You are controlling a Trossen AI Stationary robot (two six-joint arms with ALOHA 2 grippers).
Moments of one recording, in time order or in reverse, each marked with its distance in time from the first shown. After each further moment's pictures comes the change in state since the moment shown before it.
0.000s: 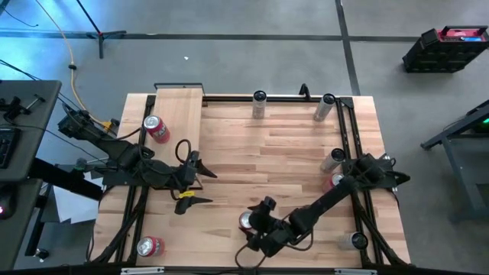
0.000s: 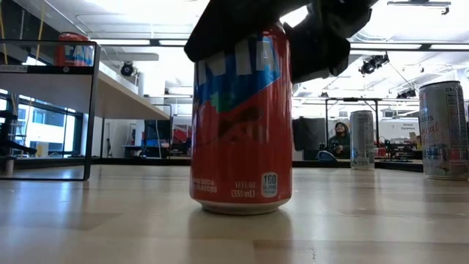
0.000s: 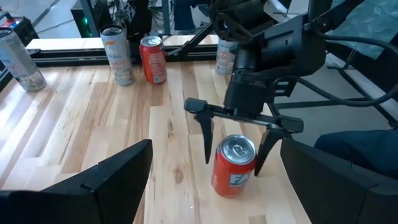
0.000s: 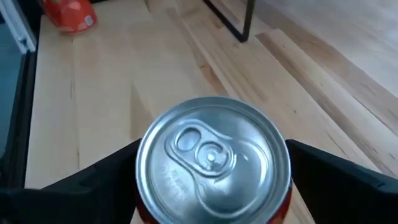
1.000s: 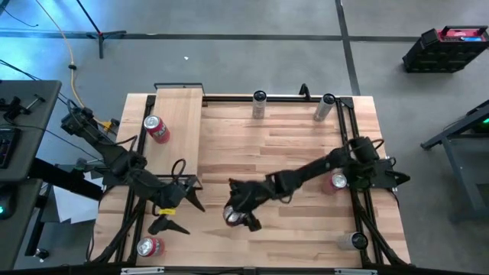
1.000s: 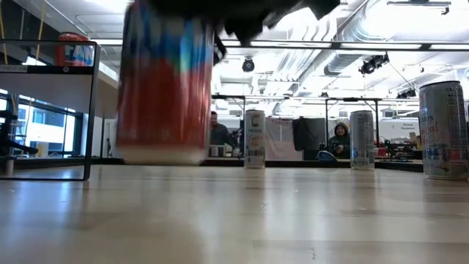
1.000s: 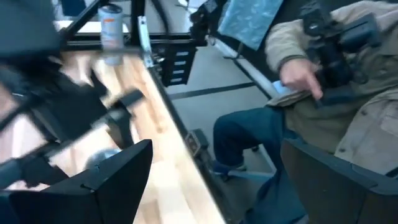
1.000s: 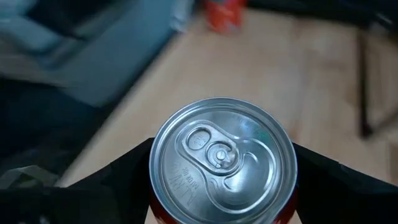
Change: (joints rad) left arm -0.150 -0.004 0.001 0.057 0.280 -0.100; right arm -0.348 -0.062 -0.039 0.281 -0.989 -0.818
